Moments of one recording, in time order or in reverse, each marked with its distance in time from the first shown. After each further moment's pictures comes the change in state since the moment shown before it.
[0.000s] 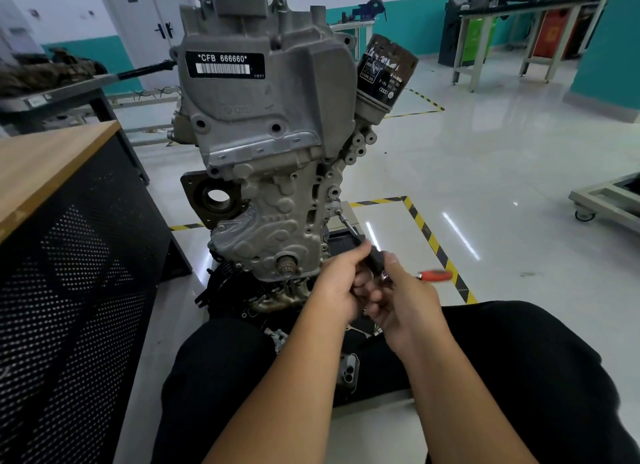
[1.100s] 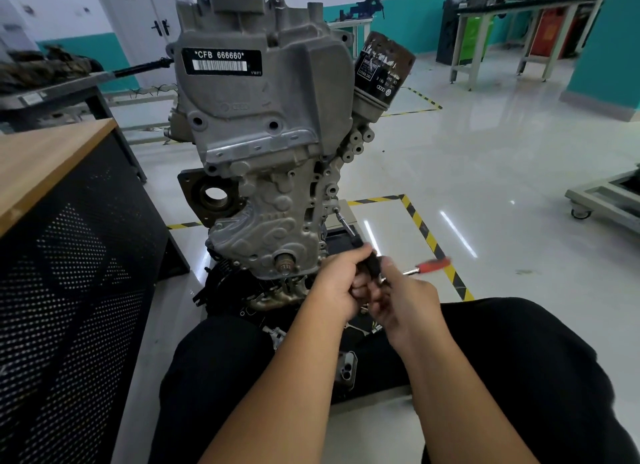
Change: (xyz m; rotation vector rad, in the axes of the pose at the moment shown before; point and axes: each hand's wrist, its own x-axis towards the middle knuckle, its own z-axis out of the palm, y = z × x) left_hand -0.002 0.002 0.002 0.043 -0.019 -0.013; right_hand 0.005 0.000 -0.003 -0.048 0.025 -0.012
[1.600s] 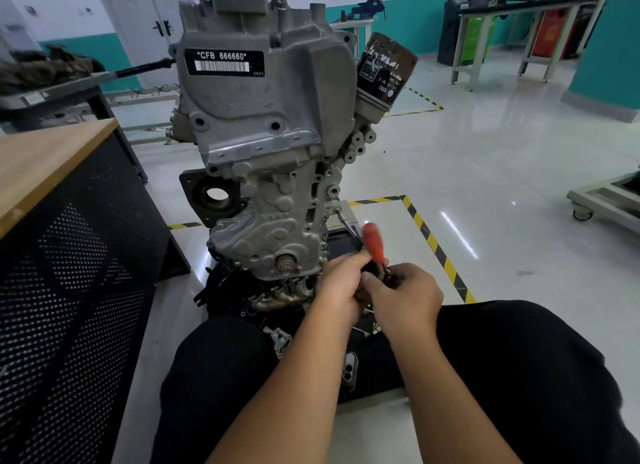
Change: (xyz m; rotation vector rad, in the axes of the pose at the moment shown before) left_hand 0.004 -0.008 0.002 -0.040 0.005 0.105; right_hand 0.002 0.011 -0.001 -0.662 0.187 -0.412
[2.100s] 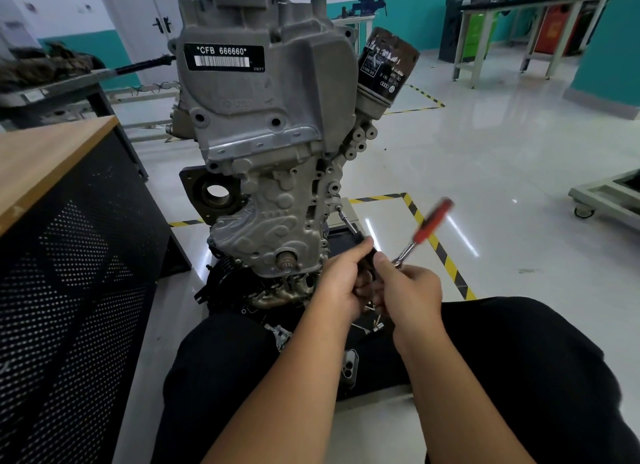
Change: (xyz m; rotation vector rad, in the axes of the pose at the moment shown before) left_hand 0.002 0.000 -0.002 -0.017 0.050 -0.074; right_hand 0.004 -0.009 -0.007 0.320 -0.098 0.193
